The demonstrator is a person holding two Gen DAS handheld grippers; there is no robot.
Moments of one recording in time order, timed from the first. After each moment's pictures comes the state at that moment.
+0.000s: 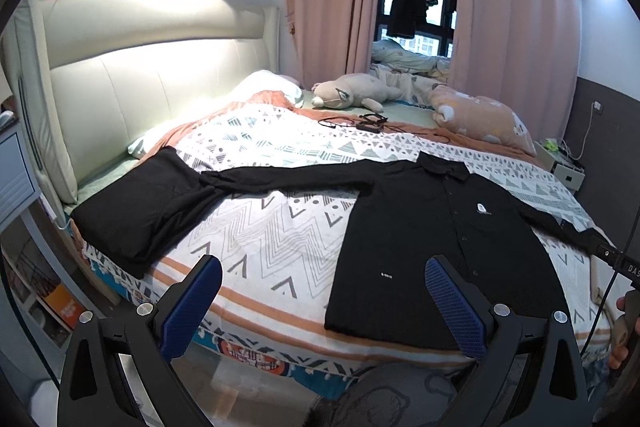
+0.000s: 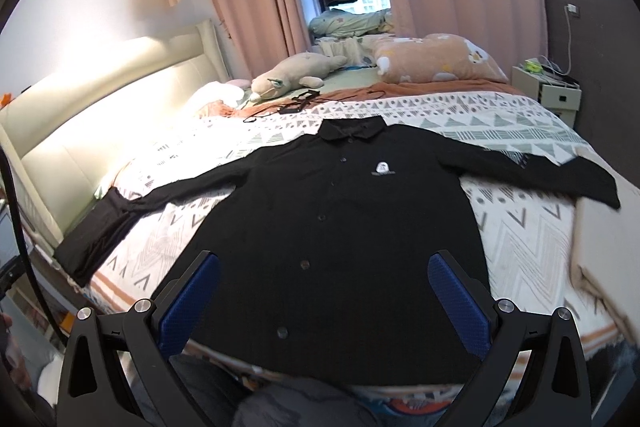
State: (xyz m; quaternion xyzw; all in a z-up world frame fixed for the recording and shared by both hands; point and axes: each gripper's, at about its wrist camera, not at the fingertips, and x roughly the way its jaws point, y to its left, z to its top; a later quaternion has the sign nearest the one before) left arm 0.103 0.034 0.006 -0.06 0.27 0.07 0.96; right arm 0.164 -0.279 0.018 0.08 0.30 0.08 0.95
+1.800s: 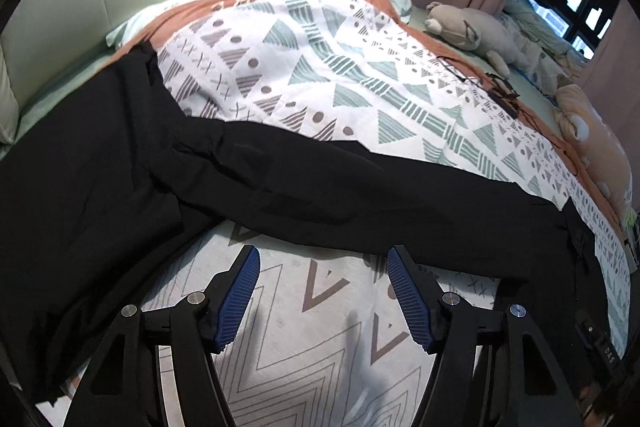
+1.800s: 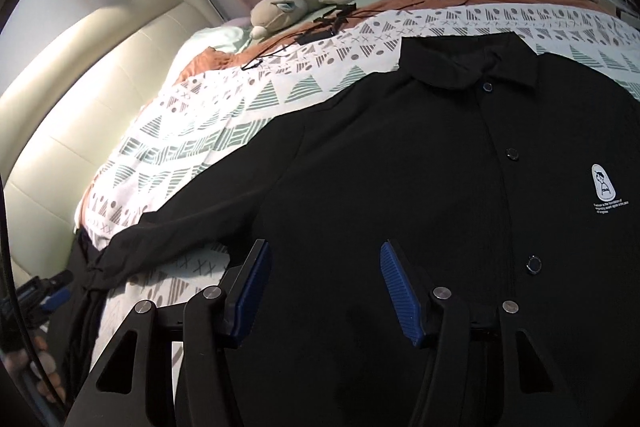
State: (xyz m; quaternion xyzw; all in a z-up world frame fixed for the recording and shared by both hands) left arm 0.468 0.226 -0.122 -0.22 0.44 0.18 0.85; right arm 0.541 -0.124 -0.117 0.16 0.42 0.13 0.88
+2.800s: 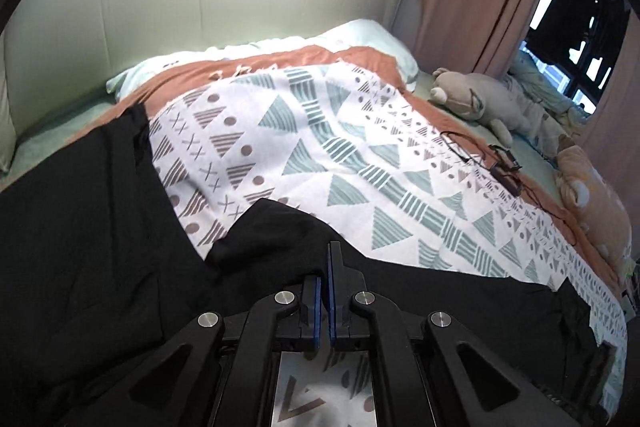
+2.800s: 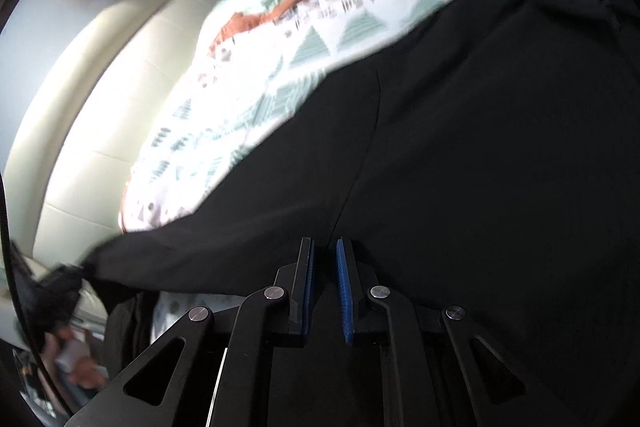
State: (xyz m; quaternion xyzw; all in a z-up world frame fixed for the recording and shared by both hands) left arm 0.511 0.246 -0.071 -0.22 0.32 0.20 0.90; right arm 0.630 -0.056 -0.178 0.25 0.49 0.23 0.80
